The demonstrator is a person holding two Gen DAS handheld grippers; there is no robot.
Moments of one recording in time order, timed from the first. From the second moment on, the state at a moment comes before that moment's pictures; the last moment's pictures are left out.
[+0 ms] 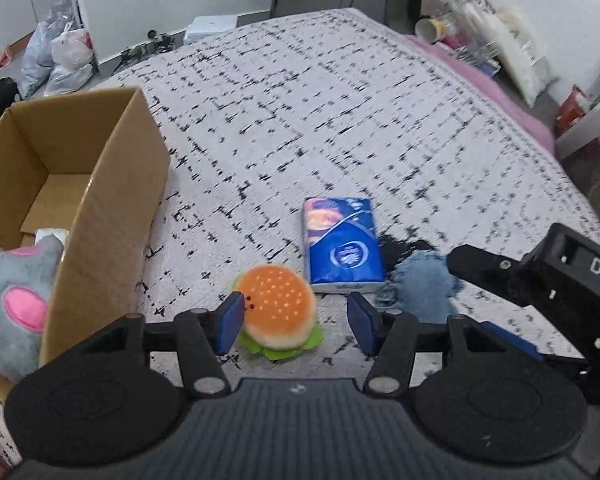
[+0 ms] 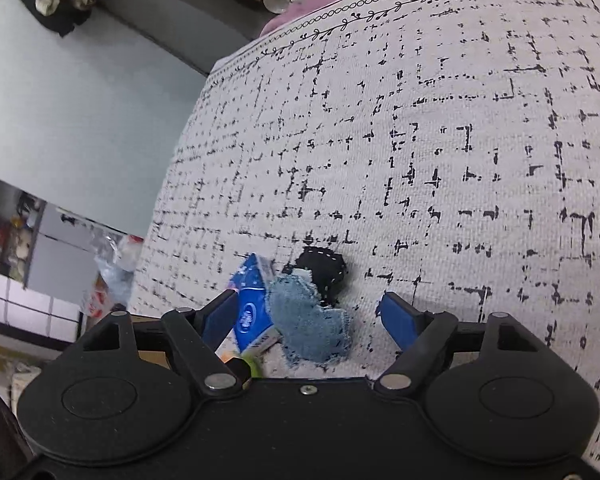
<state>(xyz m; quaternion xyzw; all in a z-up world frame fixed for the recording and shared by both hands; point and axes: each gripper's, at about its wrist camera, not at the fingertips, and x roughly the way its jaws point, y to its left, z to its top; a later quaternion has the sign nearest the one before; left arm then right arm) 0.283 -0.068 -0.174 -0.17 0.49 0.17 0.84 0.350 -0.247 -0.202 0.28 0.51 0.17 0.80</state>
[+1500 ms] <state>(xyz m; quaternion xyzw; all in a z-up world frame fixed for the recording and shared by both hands) 0.207 -0.013 -0.085 -0.23 0.40 0.15 0.88 0.288 -0.219 -0.145 0.17 0.43 0.17 0.87</state>
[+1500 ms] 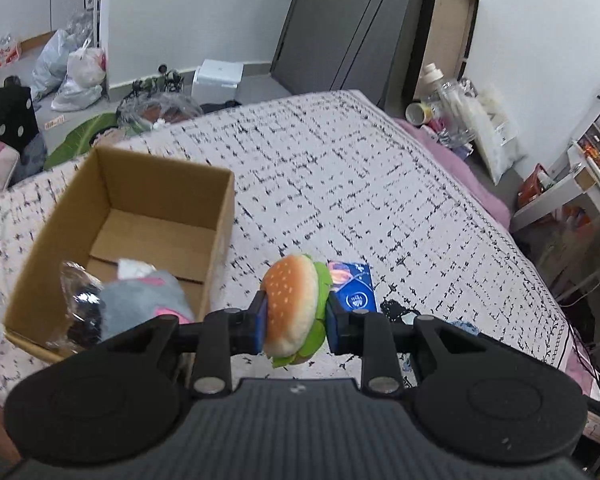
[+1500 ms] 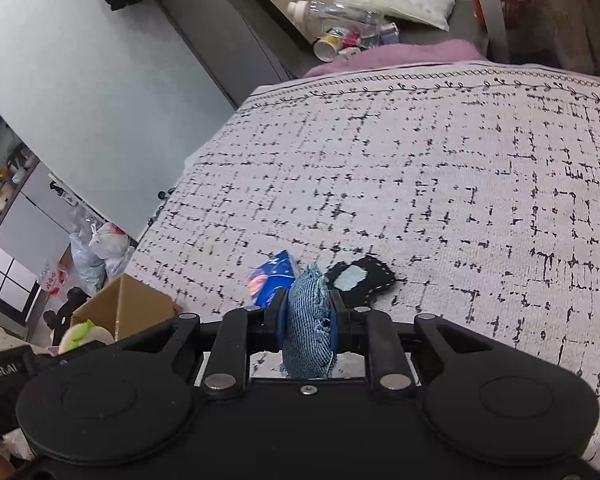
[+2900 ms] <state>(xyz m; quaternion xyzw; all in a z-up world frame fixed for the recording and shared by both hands) 0.191 0.123 -0.114 -0.27 0.40 0.22 0.85 0.262 -0.114 -0.109 0.15 0.38 0.24 0.88</state>
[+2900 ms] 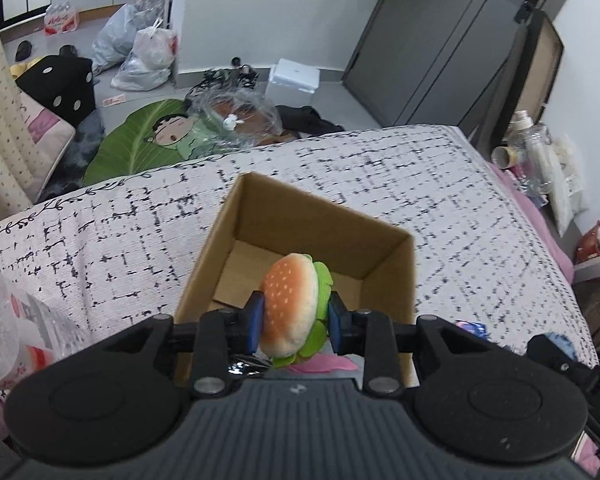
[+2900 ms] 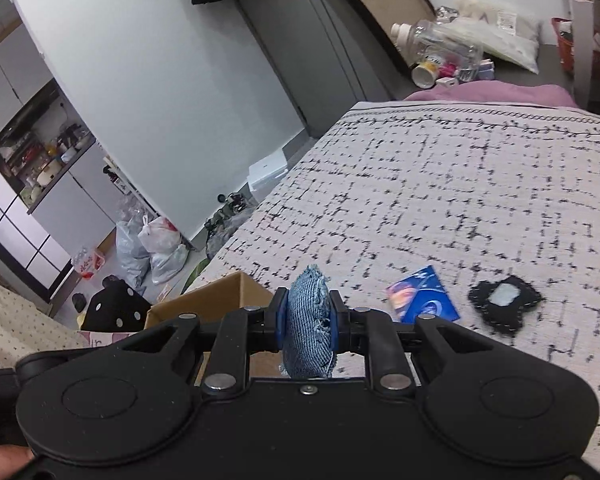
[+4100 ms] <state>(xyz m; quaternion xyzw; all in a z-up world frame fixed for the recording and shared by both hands) 0.170 0.136 -0.100 -0.29 0.39 0.22 0.84 0.253 -0.085 -0.098 0.19 0.40 0.28 0.85</state>
